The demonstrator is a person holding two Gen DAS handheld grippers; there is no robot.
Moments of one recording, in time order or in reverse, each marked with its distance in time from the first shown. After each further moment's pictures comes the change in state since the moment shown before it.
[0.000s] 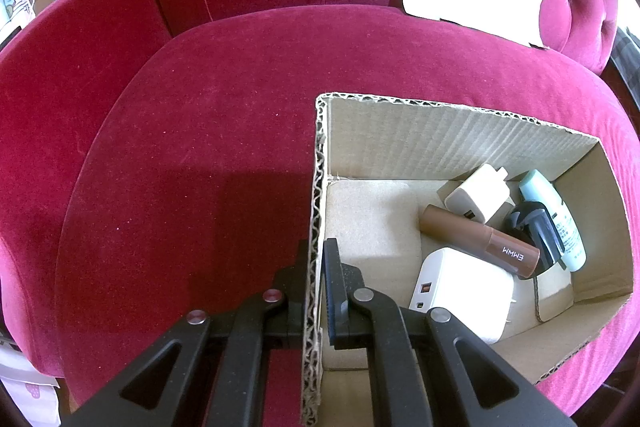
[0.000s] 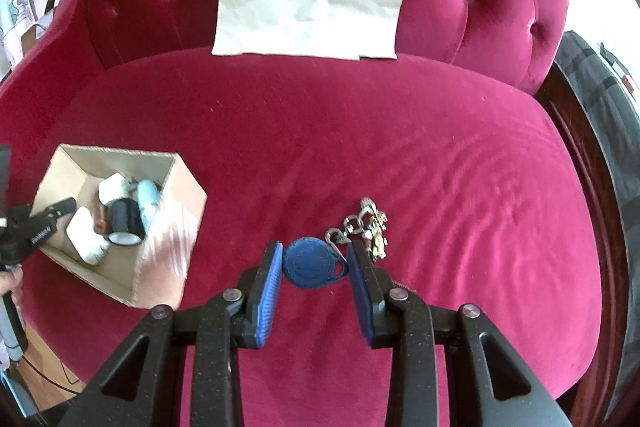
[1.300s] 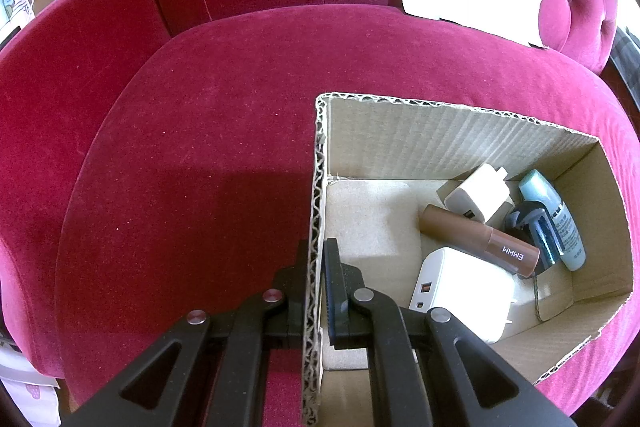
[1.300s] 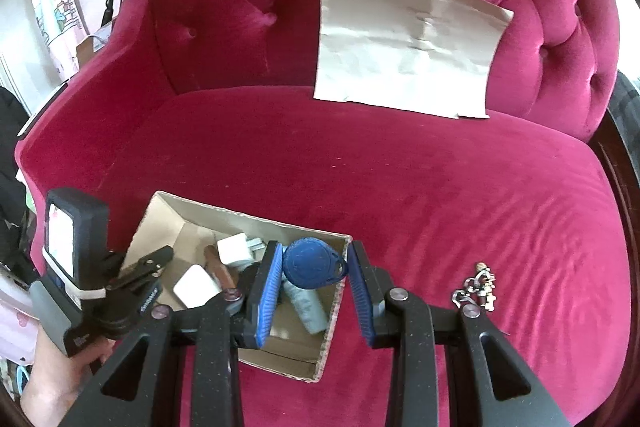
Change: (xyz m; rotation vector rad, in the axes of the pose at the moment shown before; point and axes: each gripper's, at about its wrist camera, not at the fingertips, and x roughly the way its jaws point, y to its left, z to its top) left arm 0.005 0.005 0.004 -0.001 0.002 0.000; right arm -0.022 0.105 0.042 -0.041 -0.073 0.170
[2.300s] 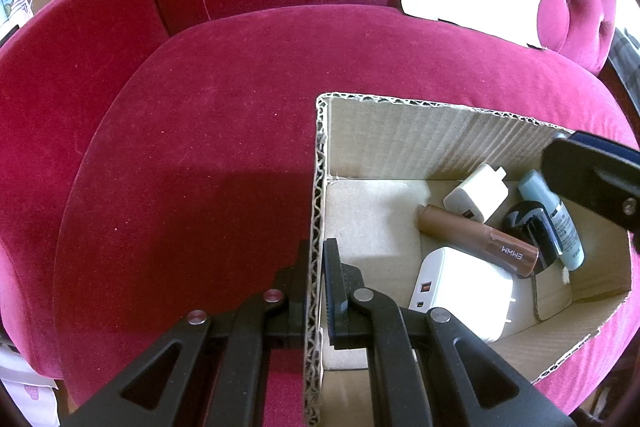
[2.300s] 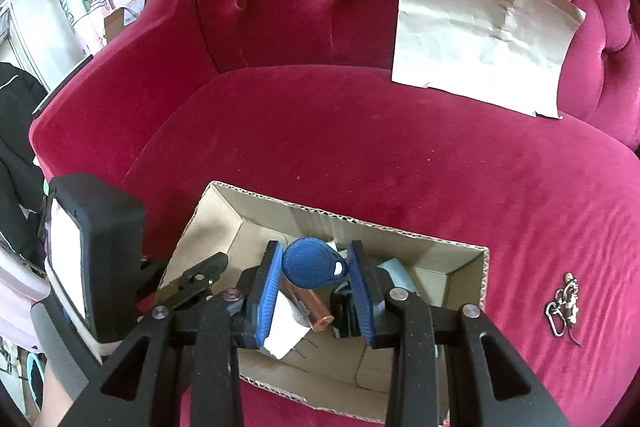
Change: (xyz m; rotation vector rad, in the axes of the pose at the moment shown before) left arm 0.000 0.002 0.000 -0.003 0.000 -0.003; right arm 0.056 0.067 -0.001 -0.038 0.025 0.108
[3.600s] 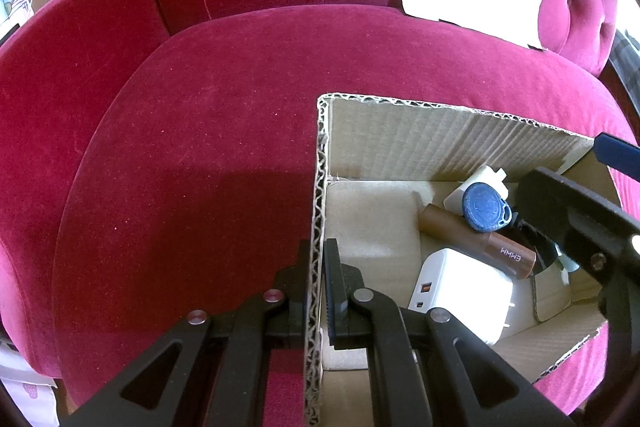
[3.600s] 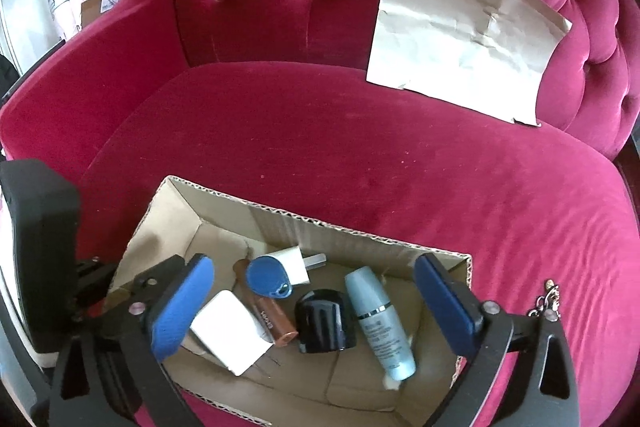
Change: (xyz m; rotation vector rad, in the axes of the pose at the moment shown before) left arm 0.000 0.000 0.000 -0.001 0.001 -0.001; right arm 0.010 -0.005 -0.003 -0.032 -0.017 -0.139
